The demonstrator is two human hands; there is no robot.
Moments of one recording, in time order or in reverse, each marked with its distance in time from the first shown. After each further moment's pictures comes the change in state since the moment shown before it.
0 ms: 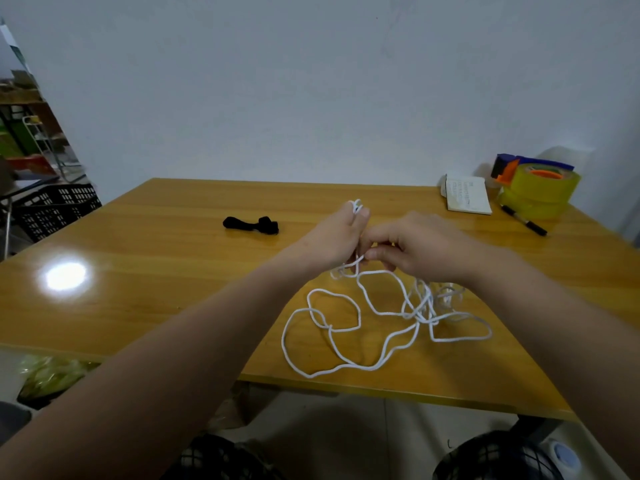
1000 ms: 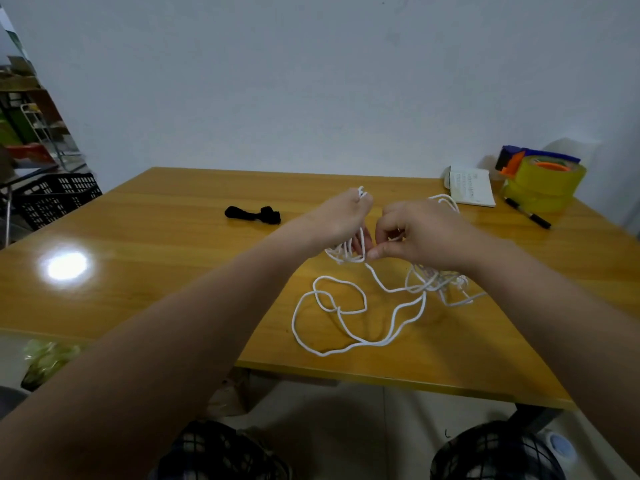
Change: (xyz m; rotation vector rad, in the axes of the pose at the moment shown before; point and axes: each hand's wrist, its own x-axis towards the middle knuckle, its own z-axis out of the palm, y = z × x) left_hand 0.004 0.011 -0.008 -0.039 -0.083 -0.025; right_hand 0.005 0.006 0.007 -0.004 0.125 -0.005
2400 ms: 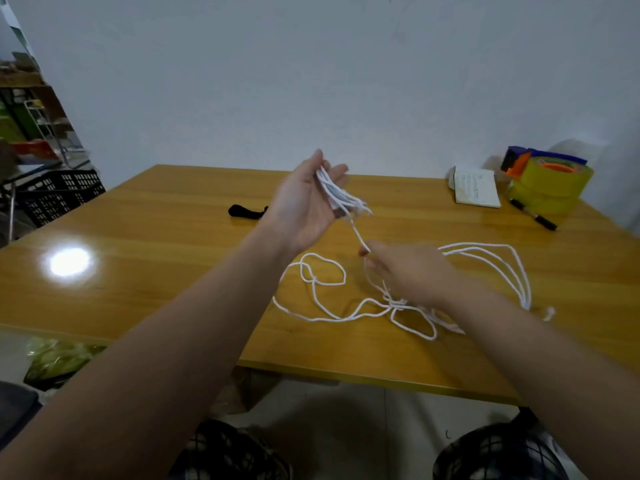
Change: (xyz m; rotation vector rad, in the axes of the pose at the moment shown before) left_hand 0.001 -0.015 -0.028 -1.334 0.108 -0.020; right_hand -0.006 0.002 0.060 -0.168 -0.115 0.201
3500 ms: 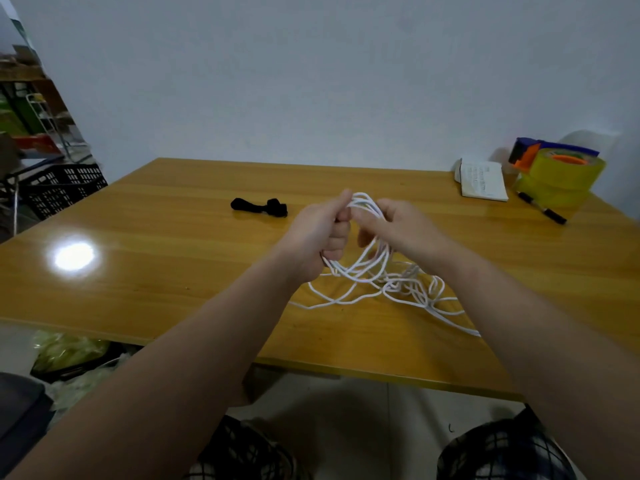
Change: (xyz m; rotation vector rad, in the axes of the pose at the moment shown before) left_hand -0.016 -0.032 -0.021 0.503 0.056 -0.159; right_hand 0.025 -0.016 -0.021 1.014 0.047 0.136
